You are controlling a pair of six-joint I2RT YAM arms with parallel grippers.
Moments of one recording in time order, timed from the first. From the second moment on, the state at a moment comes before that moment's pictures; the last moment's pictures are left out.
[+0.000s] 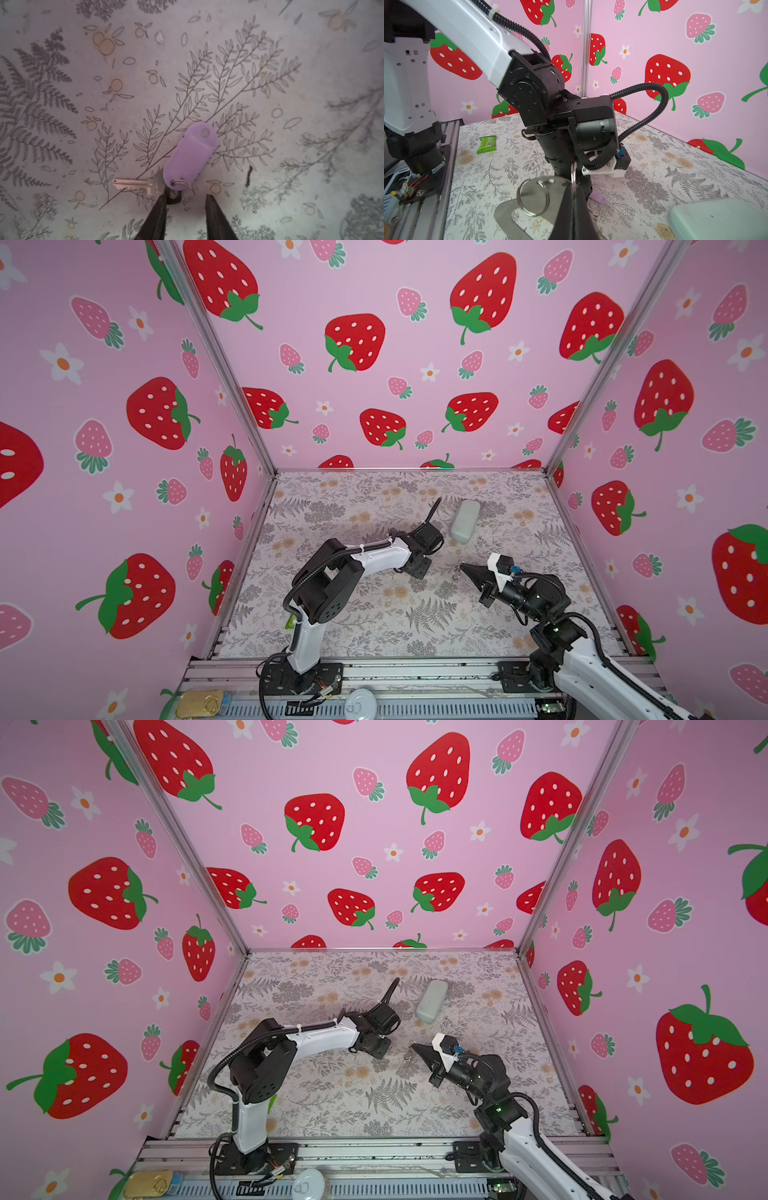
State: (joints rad) left arm -0.83 2.00 1.35 -0.59 -0.19 -0.26; right arm 0.60 0.59 0.17 0.45 -0.51 -0.03
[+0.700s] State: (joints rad) left arm -0.84 2.01 1.35 -0.54 -0.20 -0.30; right arm 0.60 0.63 0.17 0.45 -0.51 -0.05
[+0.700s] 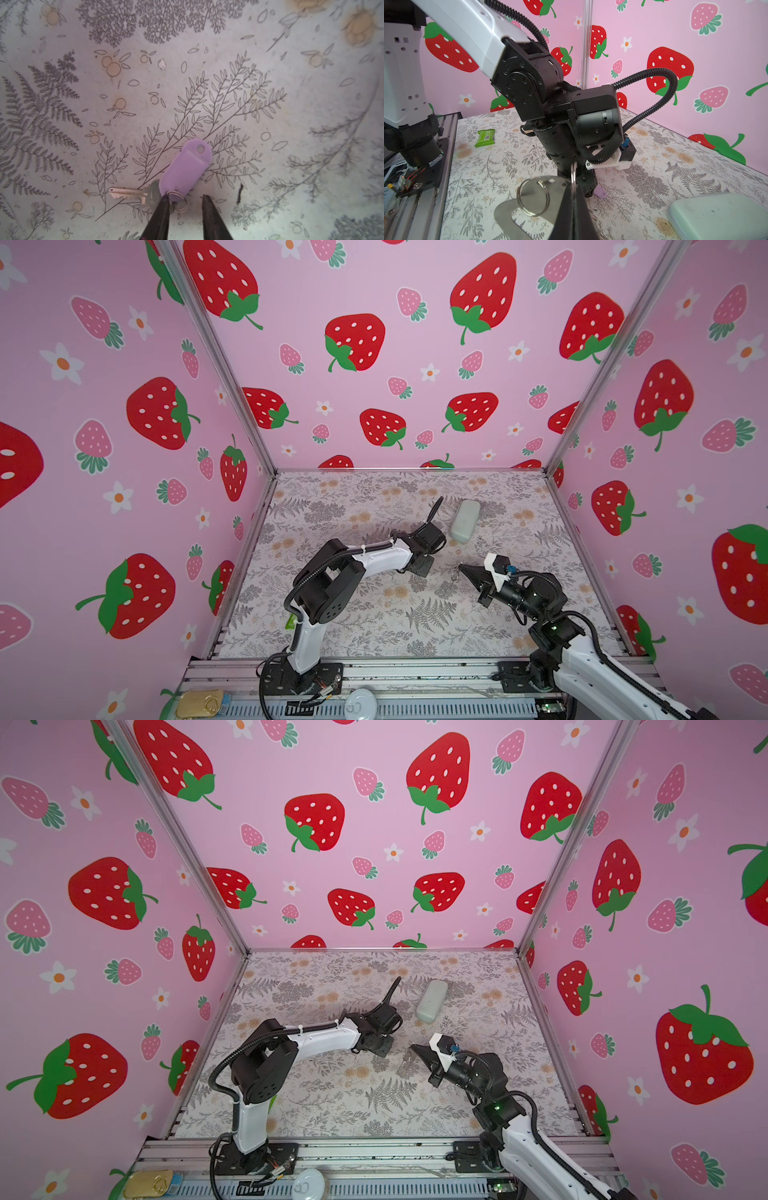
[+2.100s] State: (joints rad) left arm -0.67 1.32 1.04 -0.42 0.35 0.31; right arm 0.57 0.99 0.20 0.84 -0.74 0.08
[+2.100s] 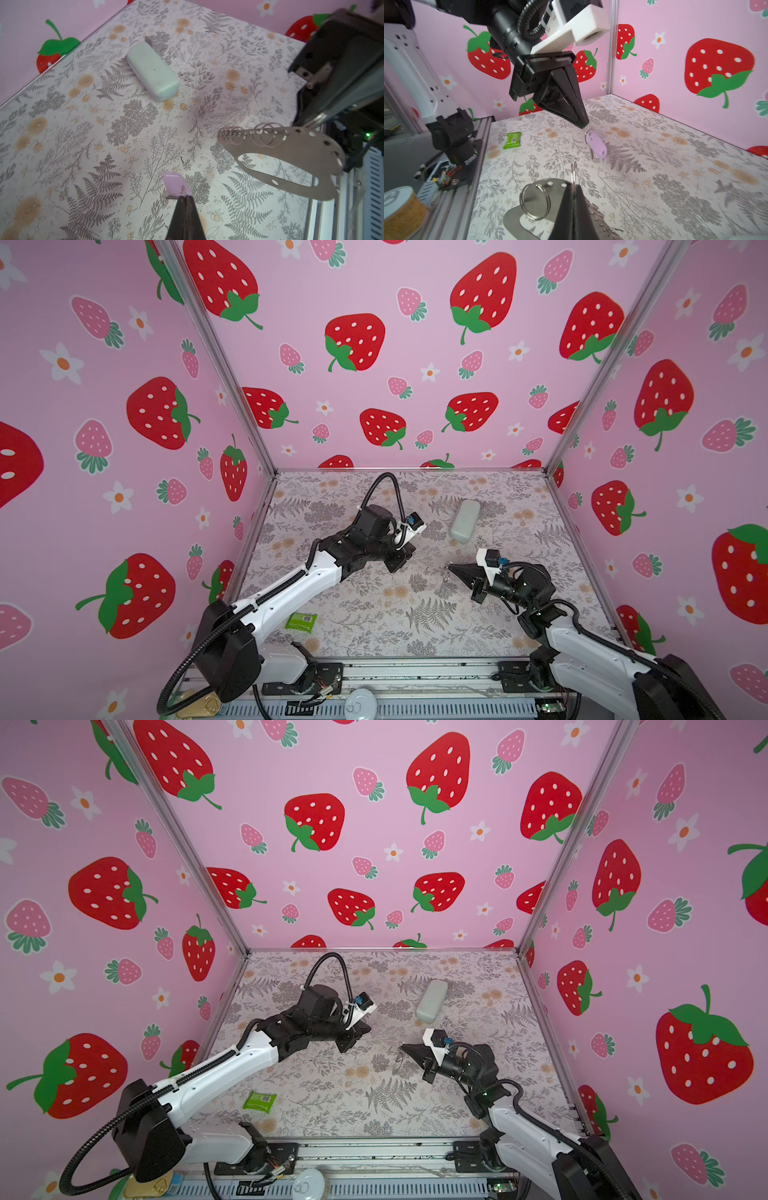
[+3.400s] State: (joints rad) left arm -0.84 1.14 0.90 -0.20 0.32 0.89; right arm 0.57 1.24 0.32 1.17 -1.04 0.40
